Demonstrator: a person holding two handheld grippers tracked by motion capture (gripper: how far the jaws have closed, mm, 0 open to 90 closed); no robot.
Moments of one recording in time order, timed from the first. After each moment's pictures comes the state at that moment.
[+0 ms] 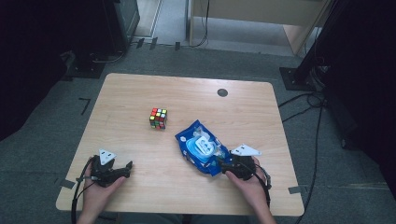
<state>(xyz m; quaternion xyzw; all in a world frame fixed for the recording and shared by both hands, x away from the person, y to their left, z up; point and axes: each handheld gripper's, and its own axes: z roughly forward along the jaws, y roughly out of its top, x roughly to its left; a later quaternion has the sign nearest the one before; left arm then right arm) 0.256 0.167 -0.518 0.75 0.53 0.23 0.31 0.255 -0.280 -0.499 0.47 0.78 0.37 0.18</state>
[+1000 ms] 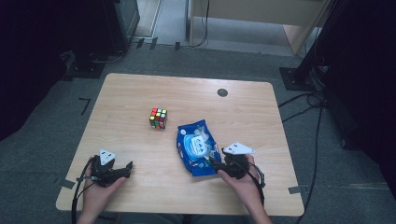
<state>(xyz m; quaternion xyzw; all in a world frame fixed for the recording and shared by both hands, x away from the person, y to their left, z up) 0.256 0.167 -0.518 0.75 0.53 0.23 0.31 0.256 -0.256 -0.475 0.47 0.77 0.40 0.18</state>
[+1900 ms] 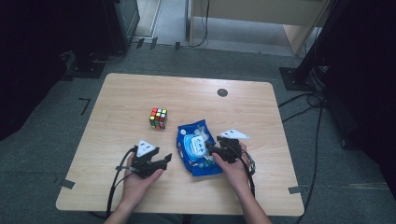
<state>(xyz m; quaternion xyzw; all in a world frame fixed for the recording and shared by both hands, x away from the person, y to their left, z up) 0.267 0.046 -0.484 0.77 0.47 0.13 0.42 0.304 -0.244 -0.490 0.51 0.73 0.42 0.17</state>
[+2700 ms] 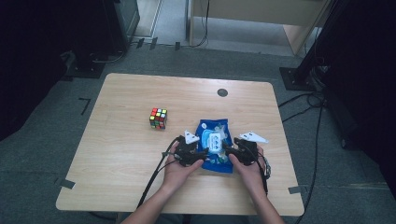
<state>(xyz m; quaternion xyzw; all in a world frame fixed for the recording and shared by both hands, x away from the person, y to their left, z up) 0.307 -0.073 -0.497 0.80 0.44 0.11 0.41 0.297 -0.299 -0.497 0.55 0.70 0.41 0.19</state>
